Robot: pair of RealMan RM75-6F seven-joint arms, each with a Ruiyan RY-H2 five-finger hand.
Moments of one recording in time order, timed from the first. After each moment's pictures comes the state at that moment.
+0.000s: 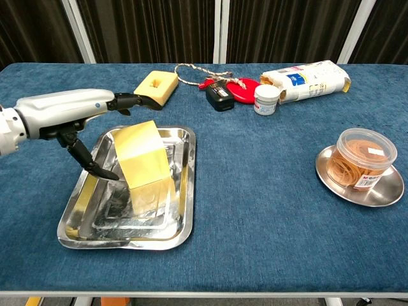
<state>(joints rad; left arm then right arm) -0.64 -1.48 -0.09 -1.53 1.53 0.92 -0.02 0.10 -1.12 0.09 -1.56 -1.41 1.41 -0.06</state>
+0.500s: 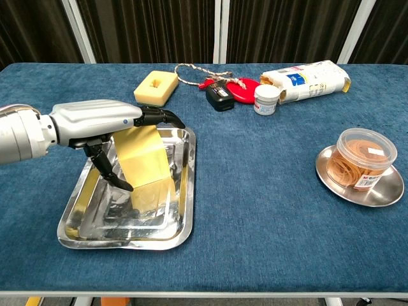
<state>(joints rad) -0.75 -1.53 -0.04 -1.40 1.60 0.86 -0.09 0.09 -1.12 0.09 -1.56 -1.41 1.42 -0.05</state>
